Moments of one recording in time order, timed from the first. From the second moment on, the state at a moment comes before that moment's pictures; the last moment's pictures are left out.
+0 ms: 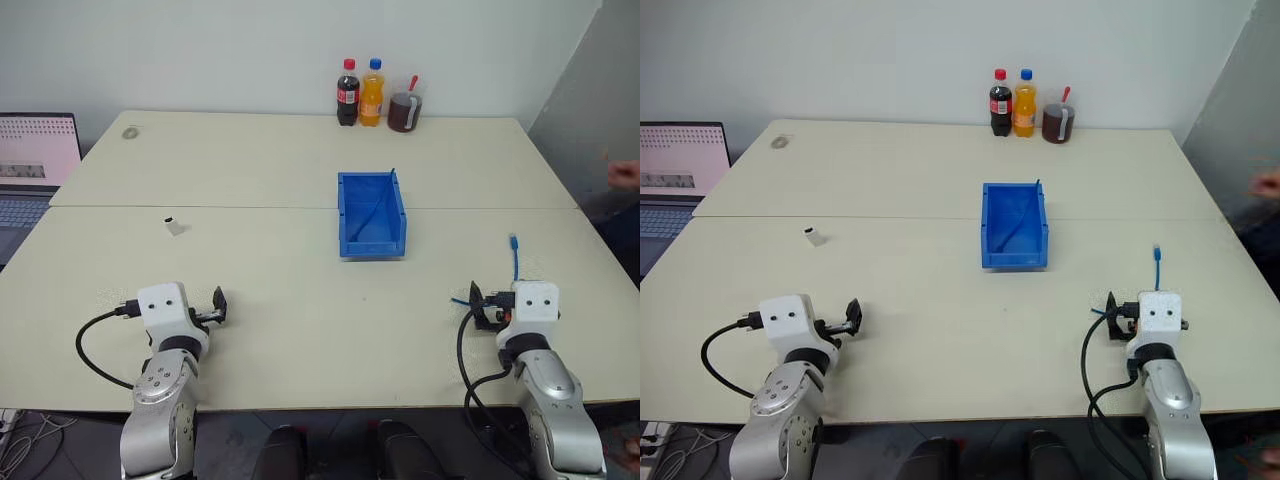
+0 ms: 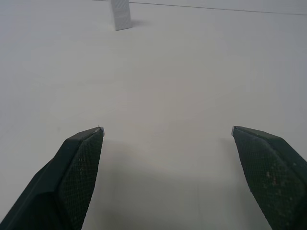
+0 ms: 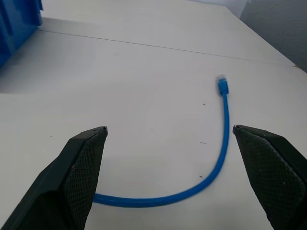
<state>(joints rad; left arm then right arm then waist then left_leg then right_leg) 0.09 0.13 0.30 -0.42 -0.16 0.57 0.01 0.14 -0.19 -0.18 -0.42 0.03 0.37 0.05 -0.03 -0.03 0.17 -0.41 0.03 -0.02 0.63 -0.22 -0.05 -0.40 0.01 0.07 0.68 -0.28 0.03</state>
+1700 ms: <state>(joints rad) -0.83 0.31 -0.34 0.10 -0.29 0.37 -1.06 -0.25 -0.44 -0.30 0.09 0.15 0.42 0.22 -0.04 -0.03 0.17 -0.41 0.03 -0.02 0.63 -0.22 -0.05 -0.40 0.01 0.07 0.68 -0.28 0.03</state>
